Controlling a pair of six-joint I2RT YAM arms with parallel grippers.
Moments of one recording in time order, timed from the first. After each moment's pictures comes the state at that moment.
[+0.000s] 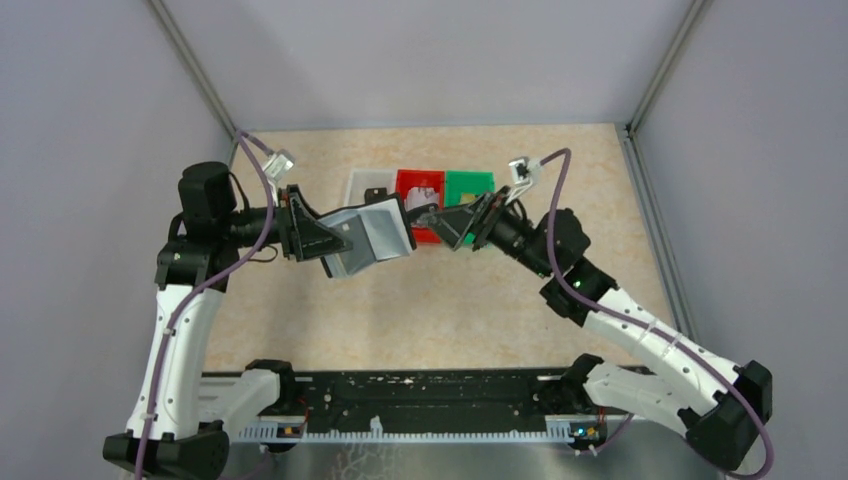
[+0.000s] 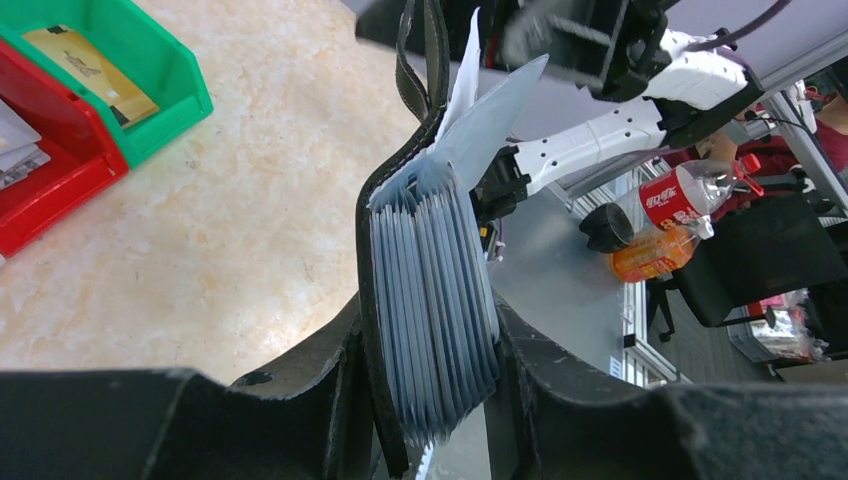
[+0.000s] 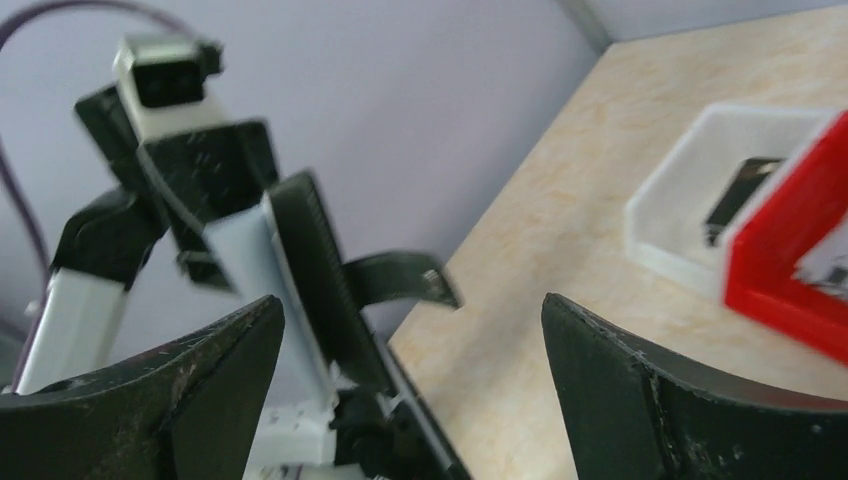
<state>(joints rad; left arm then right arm) -0.10 0.96 1.23 -0.68 1.19 -0.24 0.70 0.94 0.84 0.22 -0.14 0.78</state>
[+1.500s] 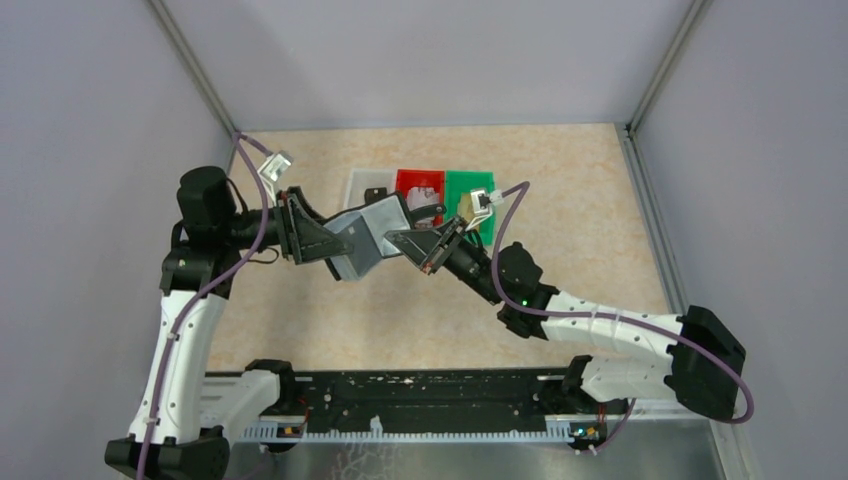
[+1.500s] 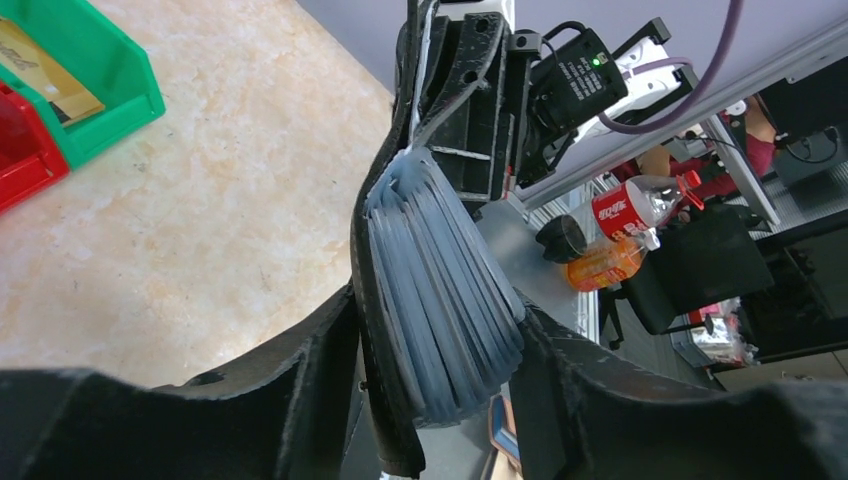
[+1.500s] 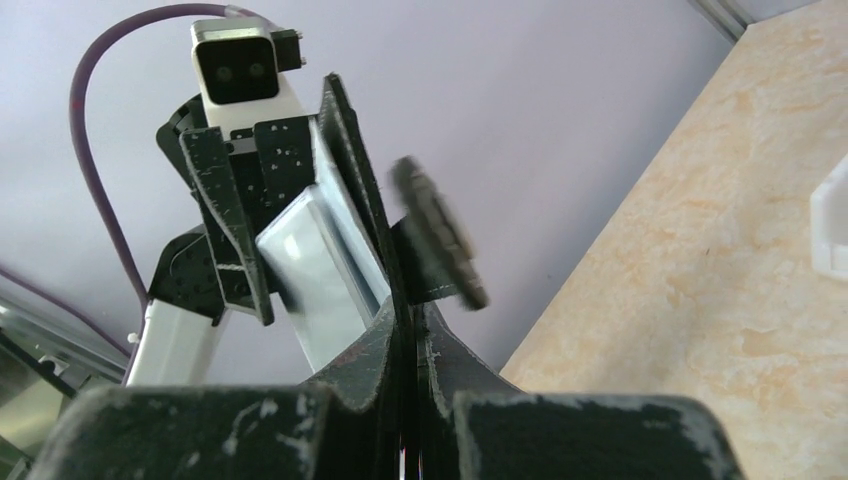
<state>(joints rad) -0.10 0.92 1.15 -0.52 1.24 -0.44 1.05 1.15 0.68 0.78 0.10 0.94</state>
